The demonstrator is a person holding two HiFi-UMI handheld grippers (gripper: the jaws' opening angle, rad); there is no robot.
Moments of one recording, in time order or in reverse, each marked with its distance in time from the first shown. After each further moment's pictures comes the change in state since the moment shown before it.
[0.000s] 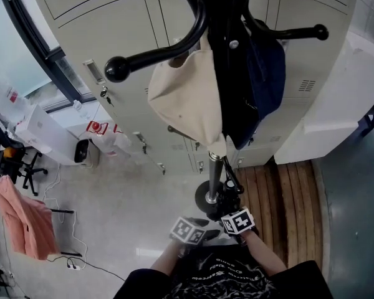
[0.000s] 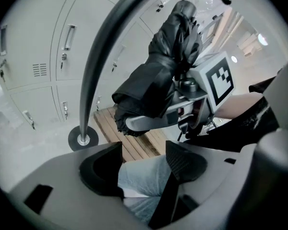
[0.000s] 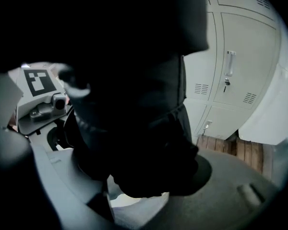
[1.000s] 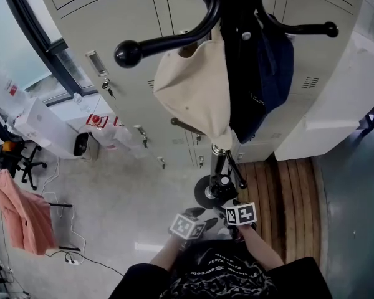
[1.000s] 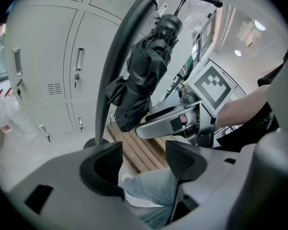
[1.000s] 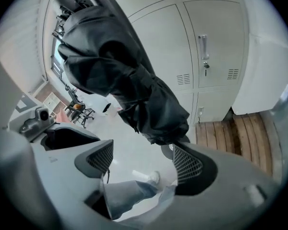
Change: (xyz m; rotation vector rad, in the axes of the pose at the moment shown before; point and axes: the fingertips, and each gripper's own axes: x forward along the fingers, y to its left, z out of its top) left arm -0.021 0.025 0.025 0.055 -0.114 0.187; right arm 0.006 -0.019 -0.002 0.277 -0.062 -0.034
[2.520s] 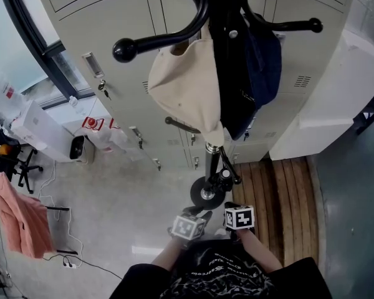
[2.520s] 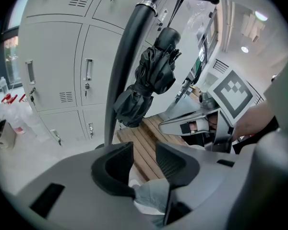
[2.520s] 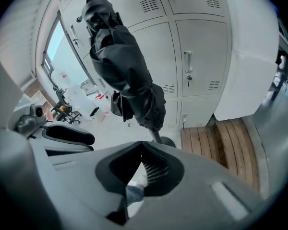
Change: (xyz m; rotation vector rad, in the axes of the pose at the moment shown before) left arm -0.001 0.011 0.015 -0.005 -0.085 0.154; right arm -0.031 -0.020 0.000 0.004 -0.083 -0.172
